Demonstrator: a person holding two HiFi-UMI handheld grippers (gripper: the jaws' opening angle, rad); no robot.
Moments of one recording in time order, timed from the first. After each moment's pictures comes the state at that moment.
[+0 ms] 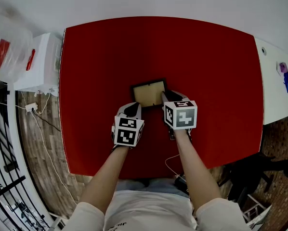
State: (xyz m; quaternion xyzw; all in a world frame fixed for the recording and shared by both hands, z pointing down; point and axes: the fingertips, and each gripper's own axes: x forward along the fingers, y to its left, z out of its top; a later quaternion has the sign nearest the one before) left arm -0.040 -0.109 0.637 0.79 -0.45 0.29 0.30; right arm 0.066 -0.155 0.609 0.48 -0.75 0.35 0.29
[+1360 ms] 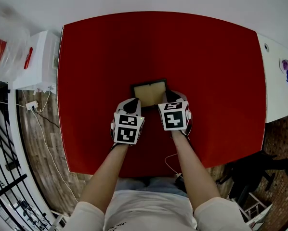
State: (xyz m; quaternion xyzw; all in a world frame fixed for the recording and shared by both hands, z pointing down) left arm -0.038 -0.115 0.638 0.79 -0.45 0.29 0.29; right arm 0.075 -0.147 0.637 0.50 -0.73 0.27 0.38
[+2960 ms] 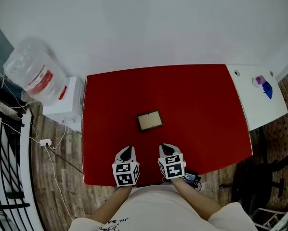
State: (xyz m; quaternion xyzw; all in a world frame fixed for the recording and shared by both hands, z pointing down) left arm -0.083 0.038 0.476 0.76 -0.56 0.19 0.26; right arm 0.058 0.038 0.490 0.49 -0.78 0.26 0.28
